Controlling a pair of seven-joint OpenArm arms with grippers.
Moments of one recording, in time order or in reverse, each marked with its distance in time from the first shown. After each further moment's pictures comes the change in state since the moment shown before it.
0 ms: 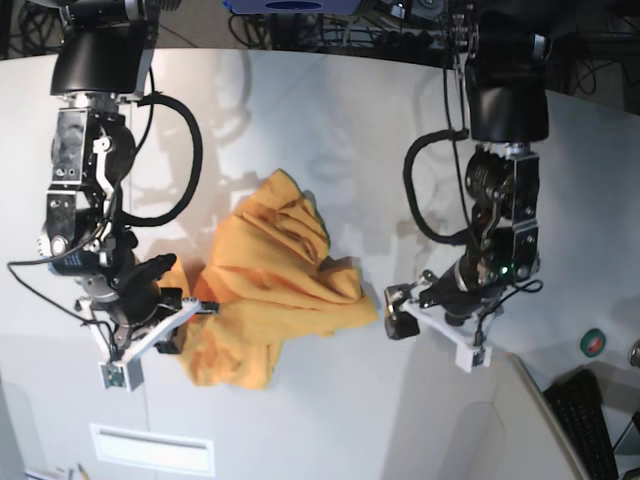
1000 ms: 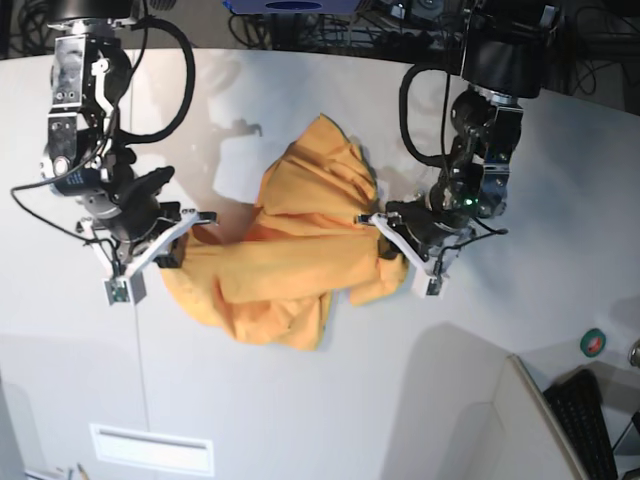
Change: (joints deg) left arm 10.7 -5.3 12.8 1.9 -0.8 -0.3 -7.3; right arm -13.9 2.2 -0.5 5.2 0.9 0.5 0.0
